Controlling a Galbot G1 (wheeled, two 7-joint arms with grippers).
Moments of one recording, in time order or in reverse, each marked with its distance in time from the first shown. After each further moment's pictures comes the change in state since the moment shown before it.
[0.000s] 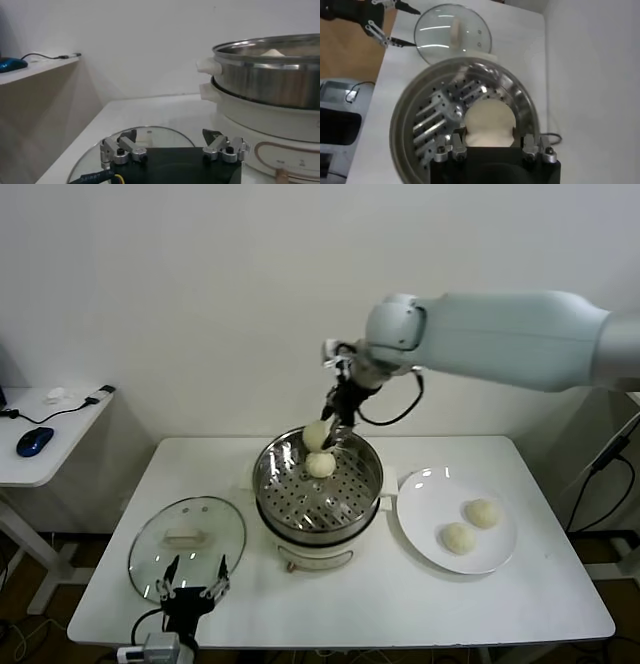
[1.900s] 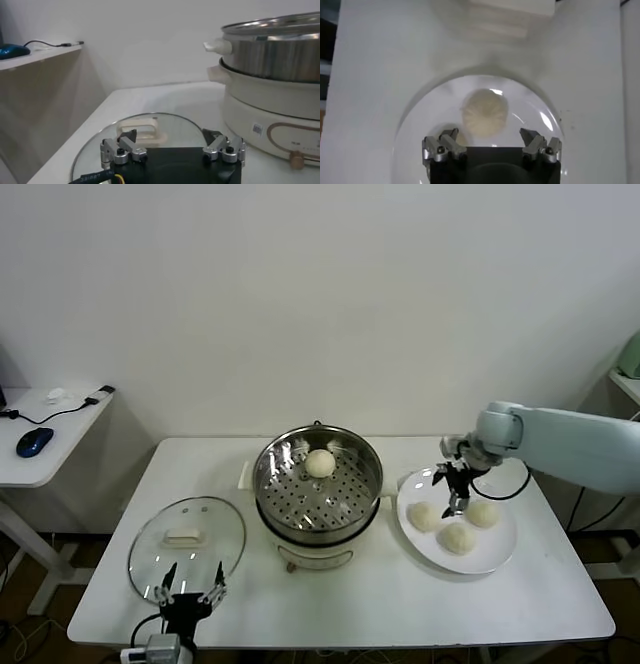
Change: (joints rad) left arm -0.018 -0.010 -0.023 0.076 0.011 -0.018 0.001; right arm -0.411 -0.422 0.032 -0.148 -0.525 0.245 -0.067
